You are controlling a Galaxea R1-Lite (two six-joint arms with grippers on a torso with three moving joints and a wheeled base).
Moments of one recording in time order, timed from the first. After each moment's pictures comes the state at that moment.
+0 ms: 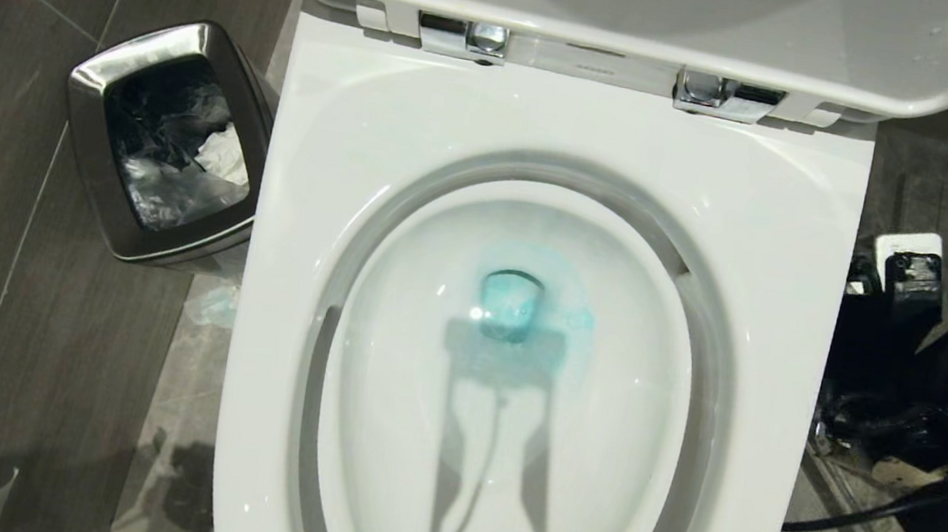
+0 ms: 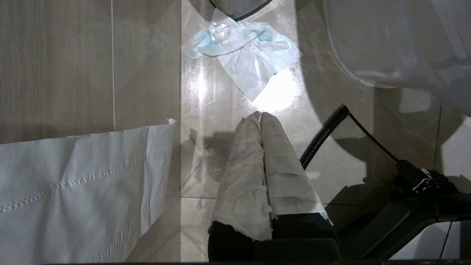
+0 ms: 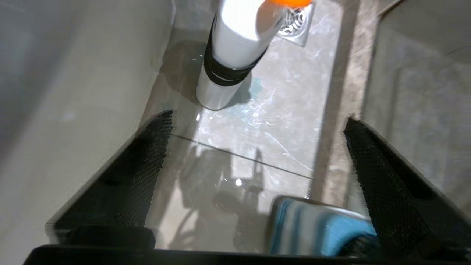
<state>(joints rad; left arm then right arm) 0.00 0.00 0.00 0.01 -0.01 0.11 0.24 1.81 -0.58 -1.50 -0.29 -0.29</state>
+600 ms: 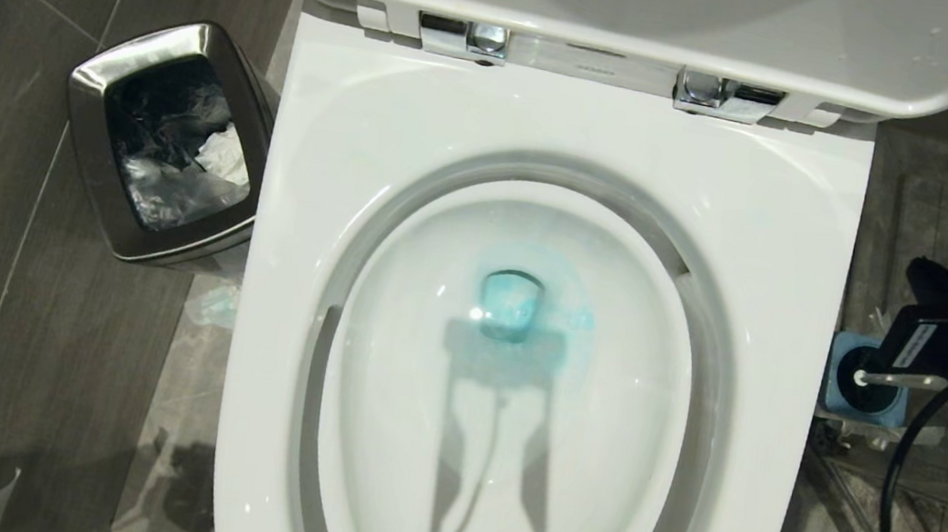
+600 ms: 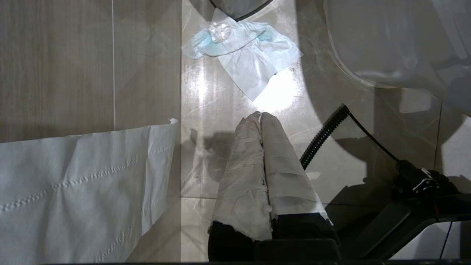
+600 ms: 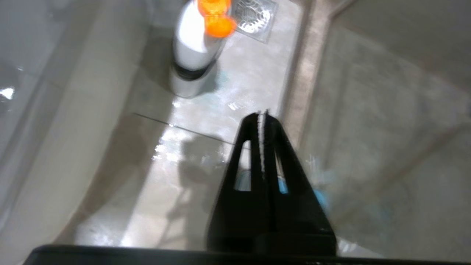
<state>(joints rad) 0.00 0.00 0.00 0.01 -0.01 0.11 0.24 1.39 -0.52 -1.08 -0.36 -0.31</state>
